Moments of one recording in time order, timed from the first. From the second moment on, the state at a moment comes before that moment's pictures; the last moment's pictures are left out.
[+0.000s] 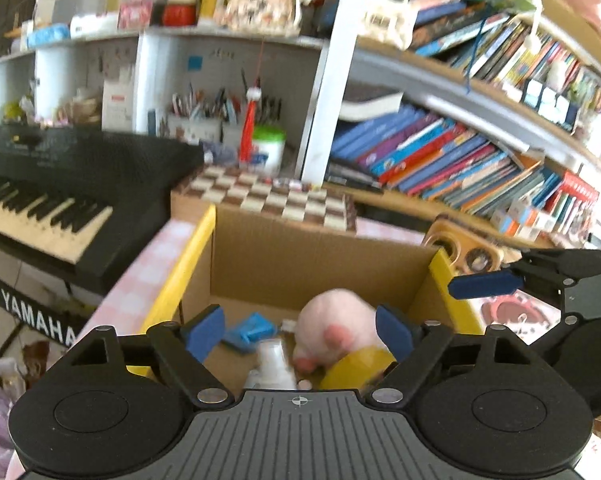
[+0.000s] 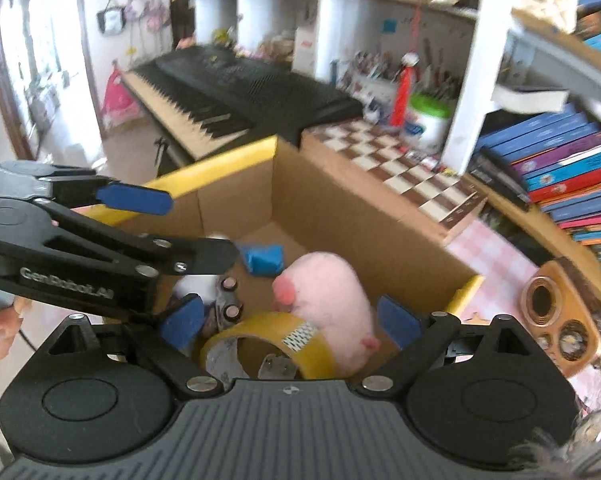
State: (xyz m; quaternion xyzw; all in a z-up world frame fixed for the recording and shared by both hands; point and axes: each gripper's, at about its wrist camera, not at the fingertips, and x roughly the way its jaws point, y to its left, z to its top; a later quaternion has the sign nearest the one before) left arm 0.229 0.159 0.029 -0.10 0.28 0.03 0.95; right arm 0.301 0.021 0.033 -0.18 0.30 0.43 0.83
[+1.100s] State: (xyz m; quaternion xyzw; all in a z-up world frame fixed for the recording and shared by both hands) left arm 0.082 0.136 0.040 -0.11 0.24 0.01 0.97; right arm 0.132 -0.095 0.040 -0.05 0.24 0.22 0.94
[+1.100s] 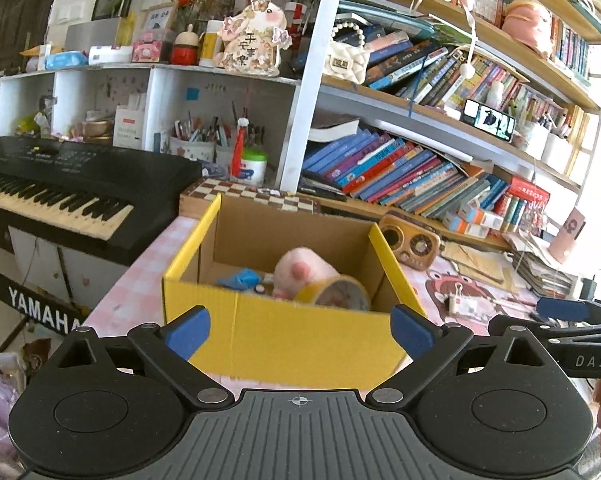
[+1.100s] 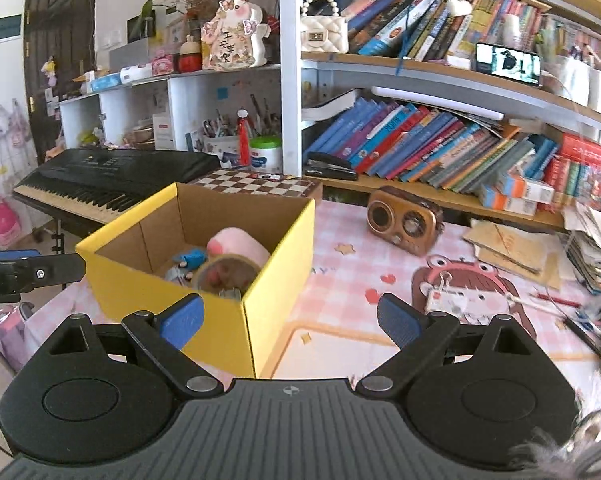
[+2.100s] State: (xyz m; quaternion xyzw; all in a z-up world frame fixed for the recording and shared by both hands) left arm 0.007 0.096 0.010 -0.09 0.29 -0.04 0.95; right arm 0.028 -0.098 0.000 -0.03 0.29 0.18 0.94
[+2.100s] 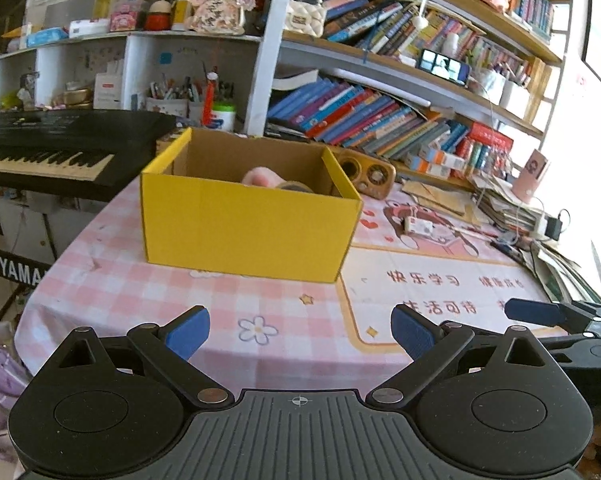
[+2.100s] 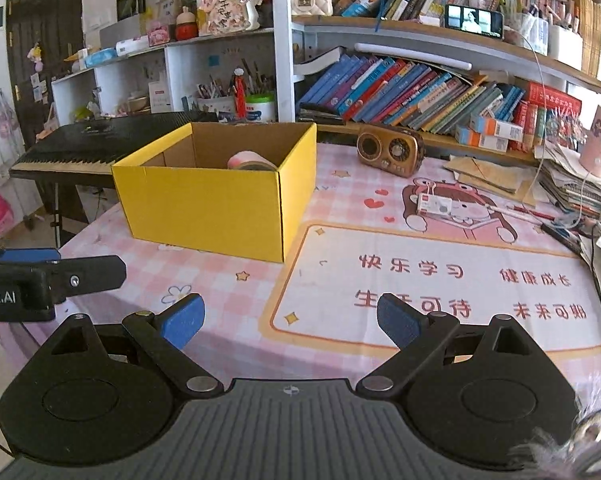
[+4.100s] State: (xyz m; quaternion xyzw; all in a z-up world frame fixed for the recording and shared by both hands) left arm 0.109 -0.054 -0.018 -0.05 0.36 -0.18 0.91; right arm 0.085 -0.245 -0.019 0.02 0.36 0.04 0.93
